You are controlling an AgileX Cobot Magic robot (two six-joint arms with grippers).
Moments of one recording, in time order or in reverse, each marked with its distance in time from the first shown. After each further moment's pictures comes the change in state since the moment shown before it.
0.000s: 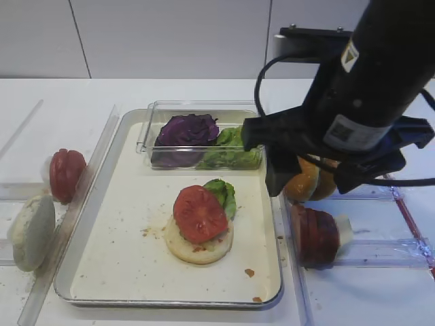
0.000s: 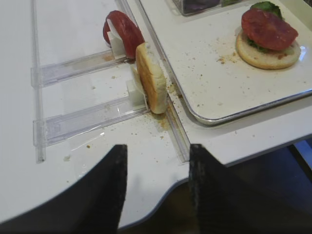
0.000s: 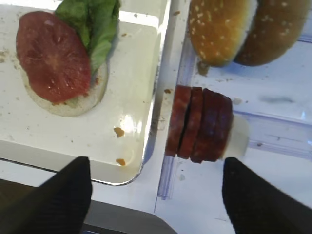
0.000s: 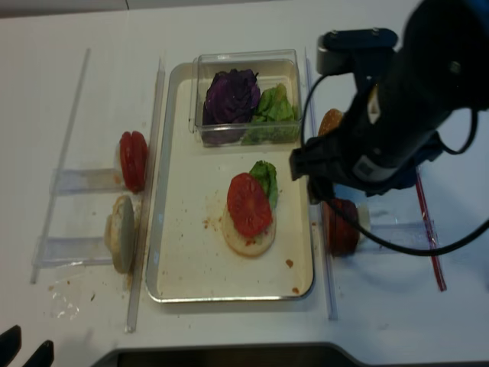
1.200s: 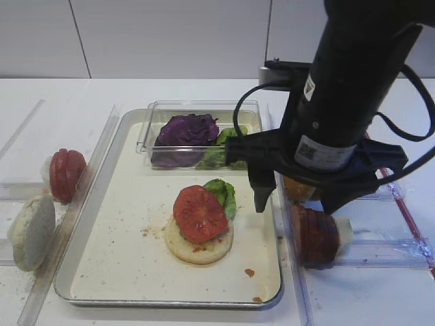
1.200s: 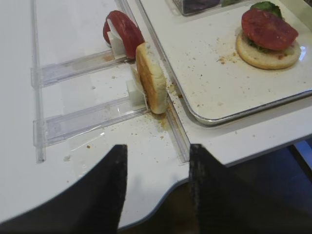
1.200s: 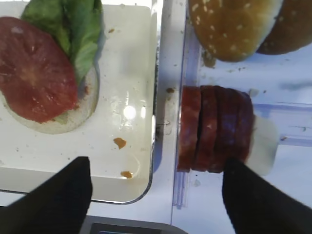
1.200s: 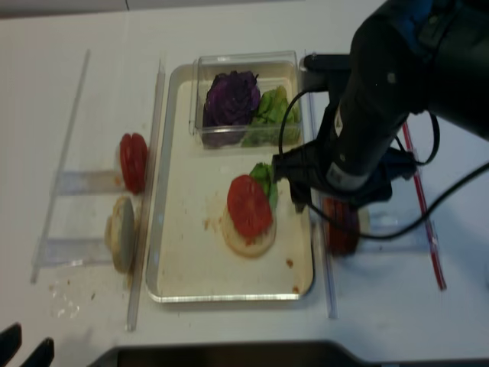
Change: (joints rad) left arm 0.000 0.000 0.000 0.000 0.000 0.000; right arm 0.016 0.124 -0.021 0.006 -0.012 0.124
